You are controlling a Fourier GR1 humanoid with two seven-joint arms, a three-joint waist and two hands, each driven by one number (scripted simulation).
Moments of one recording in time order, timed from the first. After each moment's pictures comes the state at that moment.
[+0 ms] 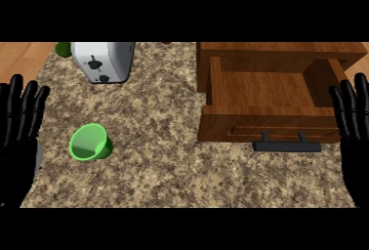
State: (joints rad) left arm -0.01 0.12 0.04 -2.10 0.01 -0.05 -0.04; right arm -0.02 -0.11 0.00 -2.10 0.01 -0.02 0.00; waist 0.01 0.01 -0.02
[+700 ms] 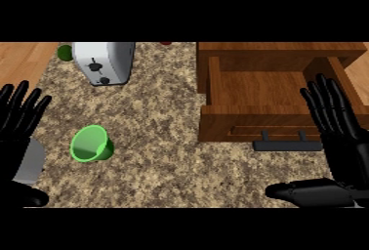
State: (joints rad) left arm -0.01 0.27 0.23 -1.81 0.51 -0.34 0.03; right arm -0.05 -0.15 0.02 -2.02 -0.06 0.09 0.06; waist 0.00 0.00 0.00
